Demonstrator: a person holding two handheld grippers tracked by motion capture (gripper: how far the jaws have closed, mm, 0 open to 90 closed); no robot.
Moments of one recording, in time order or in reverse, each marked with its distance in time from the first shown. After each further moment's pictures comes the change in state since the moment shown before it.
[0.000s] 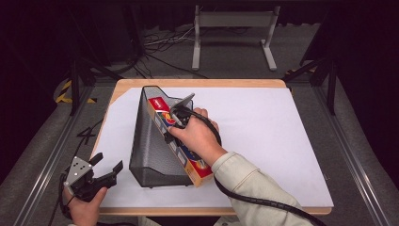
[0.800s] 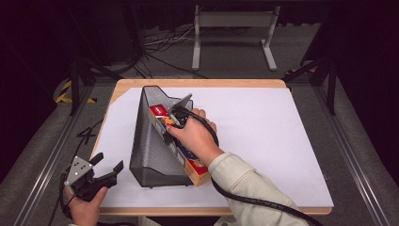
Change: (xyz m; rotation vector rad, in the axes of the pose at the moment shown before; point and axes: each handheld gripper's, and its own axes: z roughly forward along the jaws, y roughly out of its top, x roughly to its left) left arm 0.000 0.000 0.001 0.006 -0.008 0.001; right arm -0.001 0.005 0.011 0.062 -0.014 0.022
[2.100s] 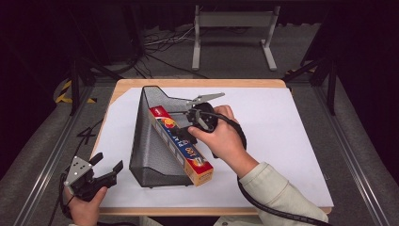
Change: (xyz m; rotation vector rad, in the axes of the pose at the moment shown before) left arm 0.001 0.000 0.000 -0.004 0.005 -0.005; right arm -0.018 -0.051 -0.088 -0.517 0.161 -0.320
